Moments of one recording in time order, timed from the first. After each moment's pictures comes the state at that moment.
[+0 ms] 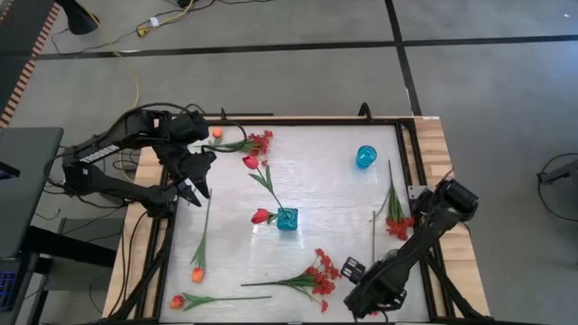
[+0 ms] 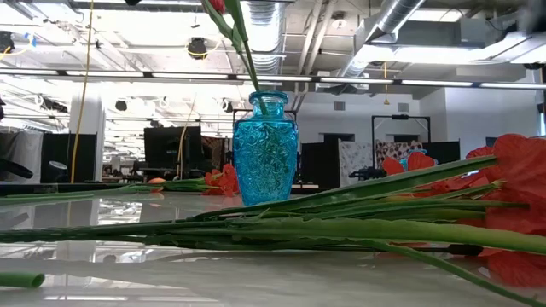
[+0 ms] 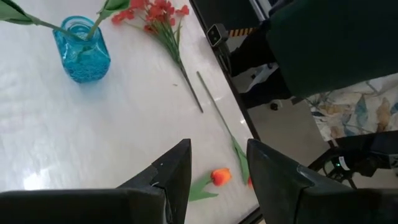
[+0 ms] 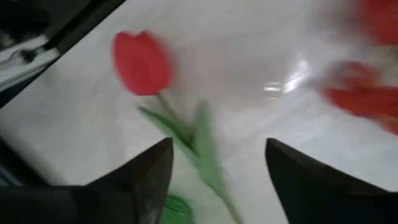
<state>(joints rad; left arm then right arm) 0.29 1.18 1.53 -1.54 0.75 0.43 0.80 1.88 1.44 -1.12 -0.10 -0.21</state>
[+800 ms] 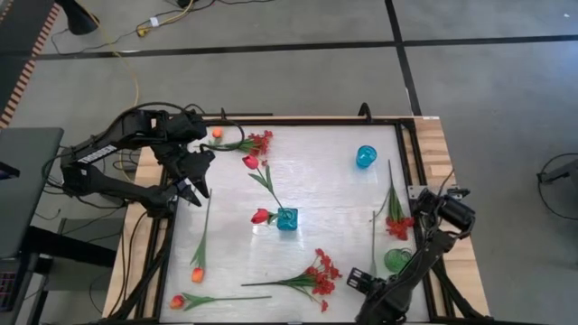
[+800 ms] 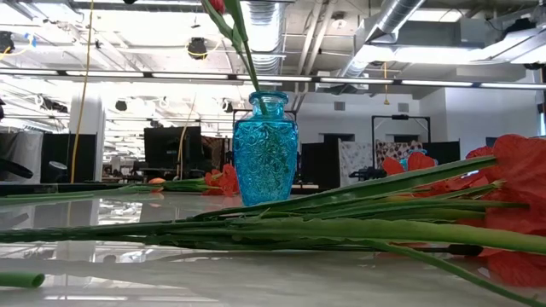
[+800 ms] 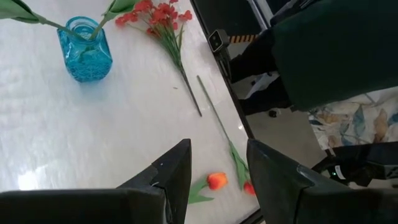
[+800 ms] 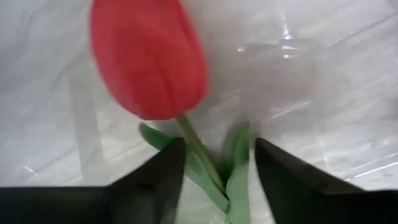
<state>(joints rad) 0.29 1.17 1.53 -1.53 0.75 0.37 0.91 2.01 1.37 -1.02 0.08 -0.18</state>
